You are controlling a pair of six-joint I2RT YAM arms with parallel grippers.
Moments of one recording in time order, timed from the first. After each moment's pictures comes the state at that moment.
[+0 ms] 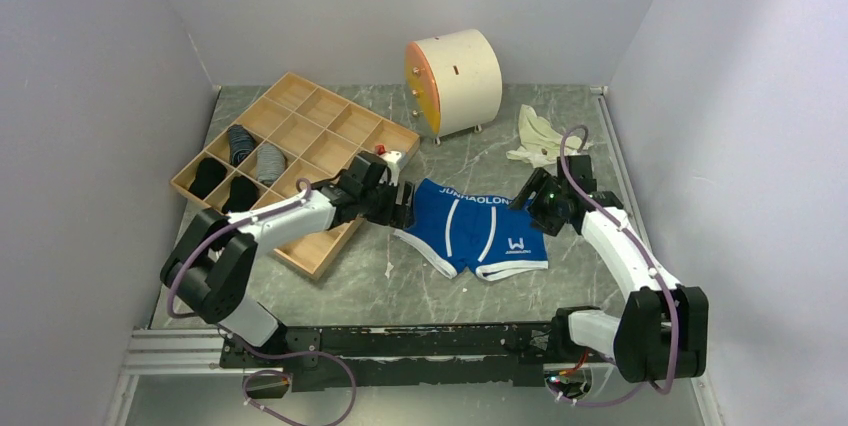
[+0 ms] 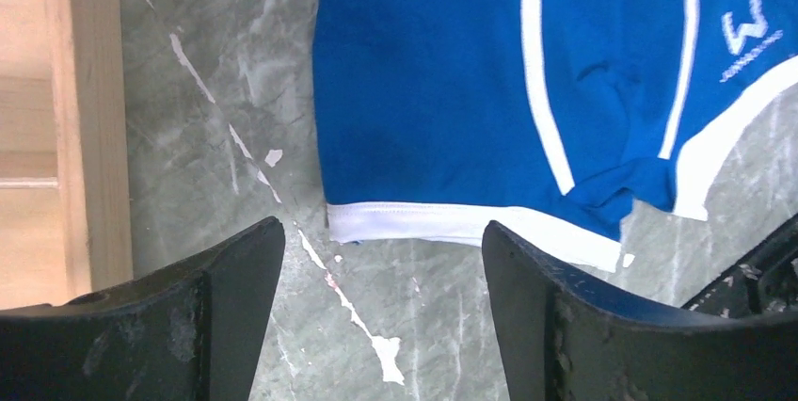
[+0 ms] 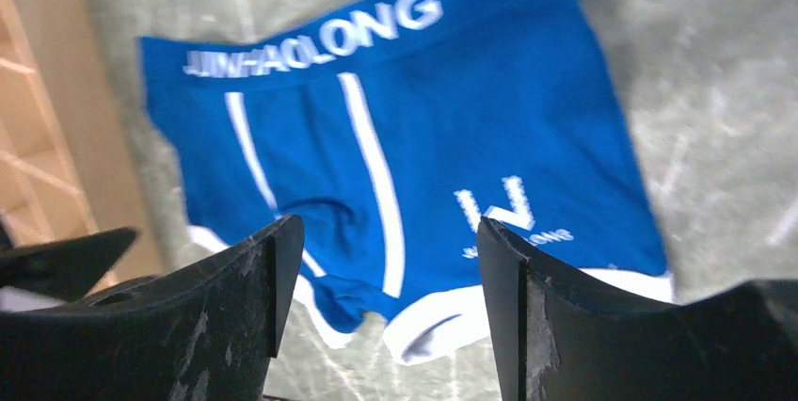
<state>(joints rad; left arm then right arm) -0.65 1.53 0.92 -0.19 0.17 -0.36 0.07 1.18 0.73 -0.56 -0.14 0.70</state>
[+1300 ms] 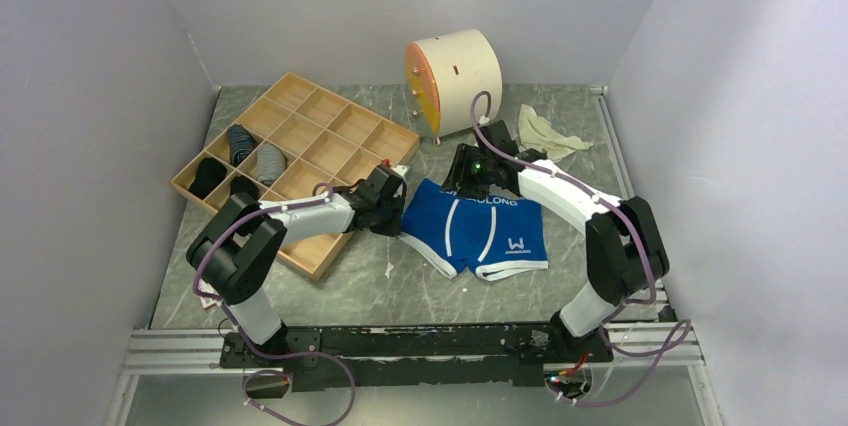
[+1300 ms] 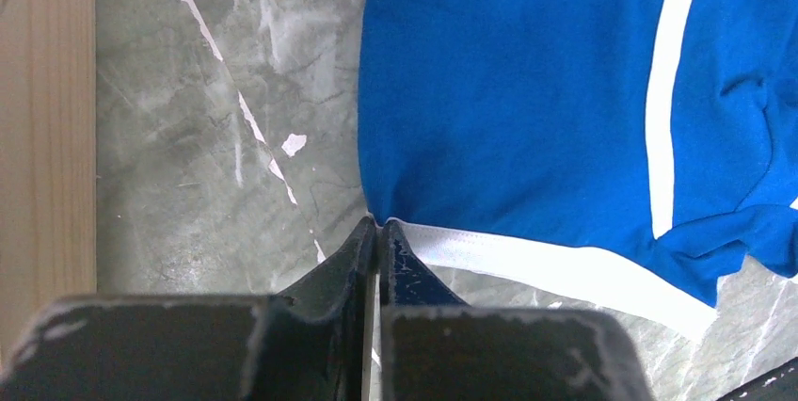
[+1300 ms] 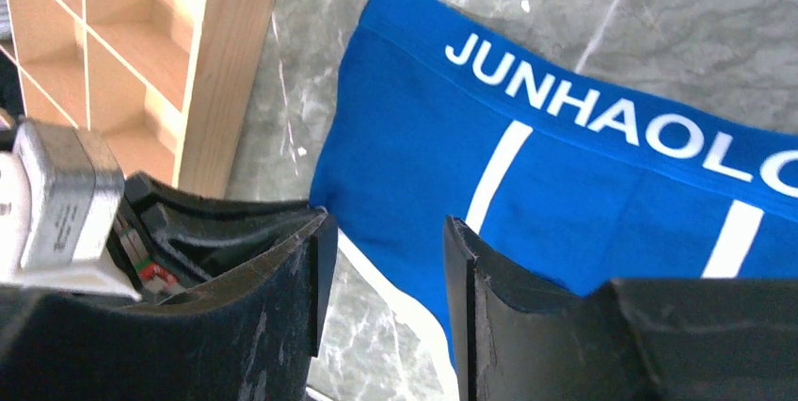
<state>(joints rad) -0.72 1.69 0.92 -0.20 0.02 -0.45 0.45 1.59 1.09 -0.39 -0.21 0.68</state>
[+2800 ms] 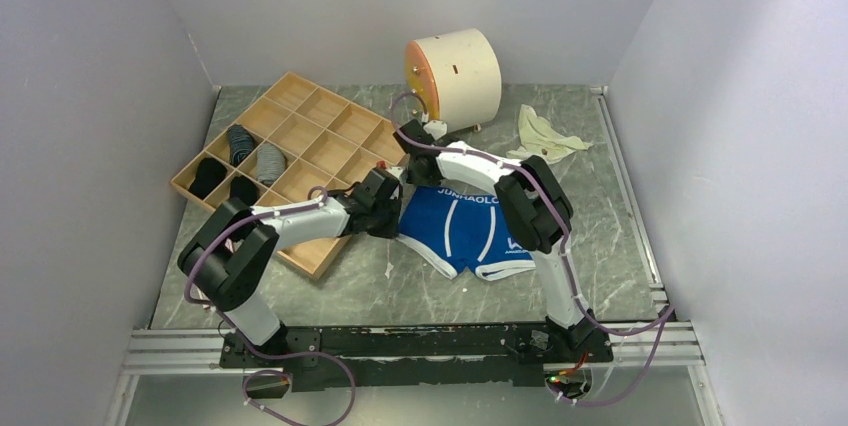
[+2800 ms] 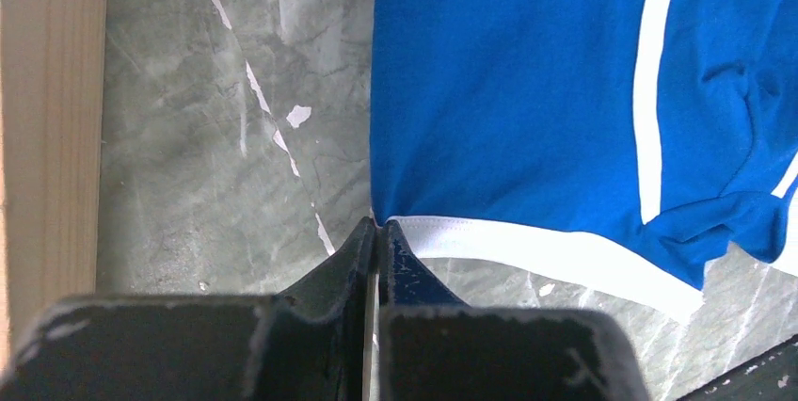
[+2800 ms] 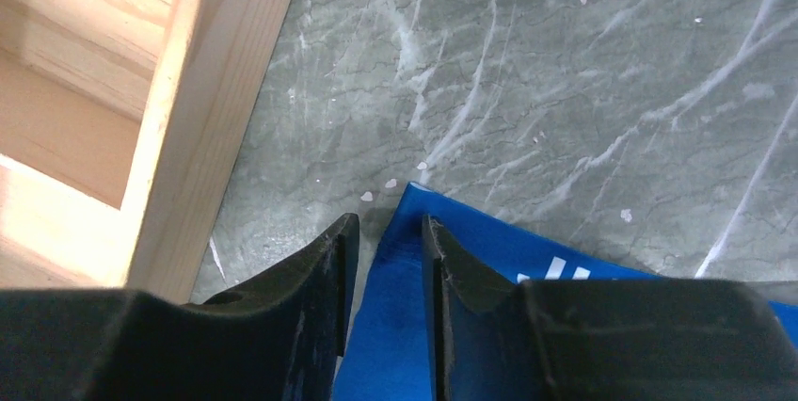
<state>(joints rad) -0.72 1.64 0.88 -0.19 0.02 -0.48 0.69 2.18 1.64 -0.52 0.31 0.77</state>
